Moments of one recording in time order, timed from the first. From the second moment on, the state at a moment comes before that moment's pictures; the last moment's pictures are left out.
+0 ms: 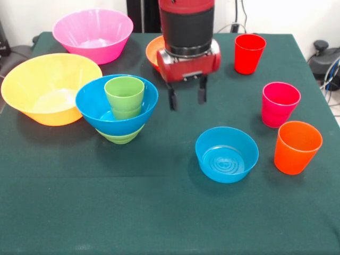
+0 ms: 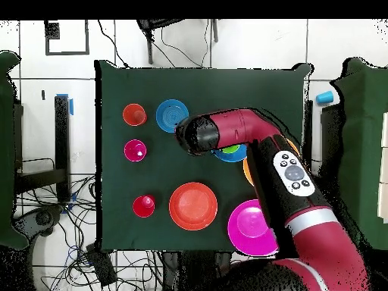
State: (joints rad) arm -0.59 -0.53 0.58 1.52 -0.59 0.69 1.67
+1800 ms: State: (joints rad) arm -0.60 -0.37 0.78 1.51 -0.63 0.62 1.67
